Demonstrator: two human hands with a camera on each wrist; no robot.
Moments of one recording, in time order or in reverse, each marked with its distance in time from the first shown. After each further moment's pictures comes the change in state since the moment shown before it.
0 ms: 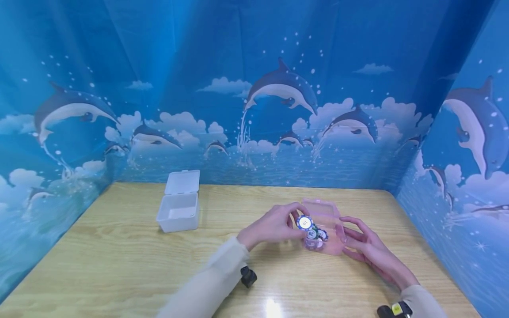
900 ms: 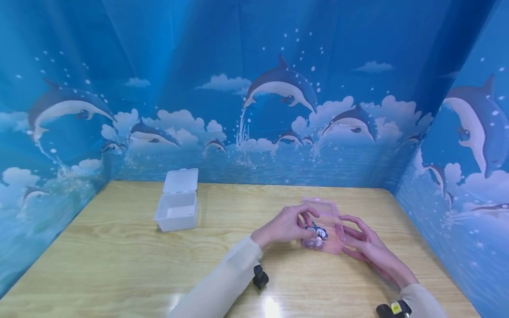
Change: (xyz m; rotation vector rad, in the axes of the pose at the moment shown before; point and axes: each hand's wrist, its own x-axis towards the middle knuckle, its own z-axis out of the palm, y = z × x) left_hand 0.024 -0.003 0.028 -0.068 0.027 0.005; right_hand -0.001 -0.002 0.001 -0.003 0.001 0.012
